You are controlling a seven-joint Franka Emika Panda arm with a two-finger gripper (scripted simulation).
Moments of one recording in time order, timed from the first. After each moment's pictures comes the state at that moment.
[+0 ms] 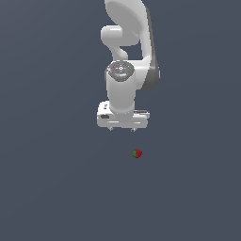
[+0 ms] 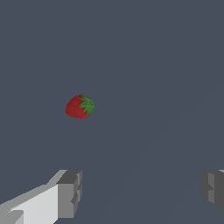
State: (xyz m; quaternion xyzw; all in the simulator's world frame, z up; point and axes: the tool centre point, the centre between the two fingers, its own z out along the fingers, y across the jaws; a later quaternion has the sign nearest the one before) arm -0.006 0.008 0.155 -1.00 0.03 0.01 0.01
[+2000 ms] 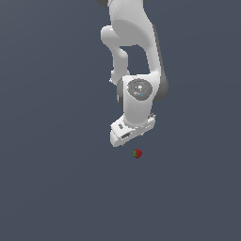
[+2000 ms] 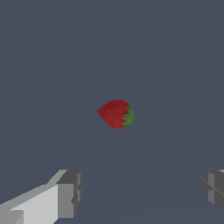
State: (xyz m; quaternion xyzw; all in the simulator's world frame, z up) arm 0.022 0.053 0.118 -0.97 -0.25 0.01 0.00
